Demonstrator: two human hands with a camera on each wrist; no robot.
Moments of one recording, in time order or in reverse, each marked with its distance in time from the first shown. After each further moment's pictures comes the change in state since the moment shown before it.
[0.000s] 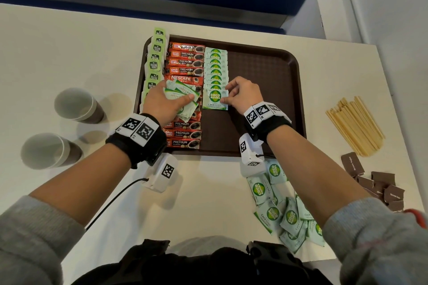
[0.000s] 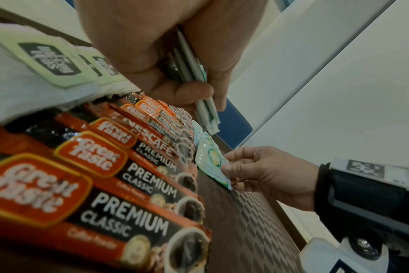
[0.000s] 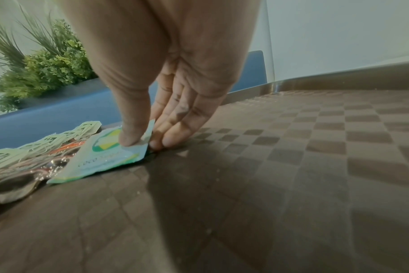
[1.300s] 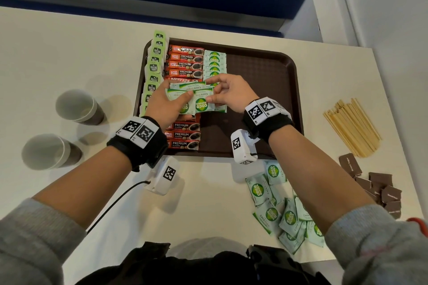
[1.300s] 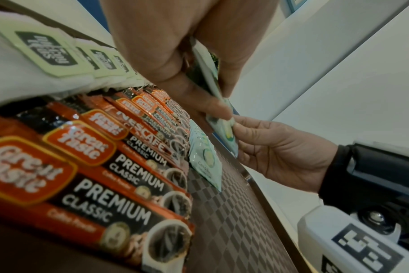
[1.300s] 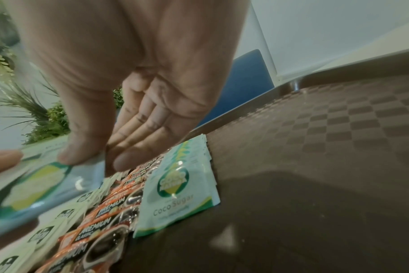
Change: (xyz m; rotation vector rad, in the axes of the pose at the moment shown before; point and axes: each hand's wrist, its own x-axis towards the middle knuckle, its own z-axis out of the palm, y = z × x) left_hand -0.005 0.000 0.006 -0.340 -0.103 -0.033; right_hand -0.017 -0.041 -0.012 0.296 -0.282 -0.106
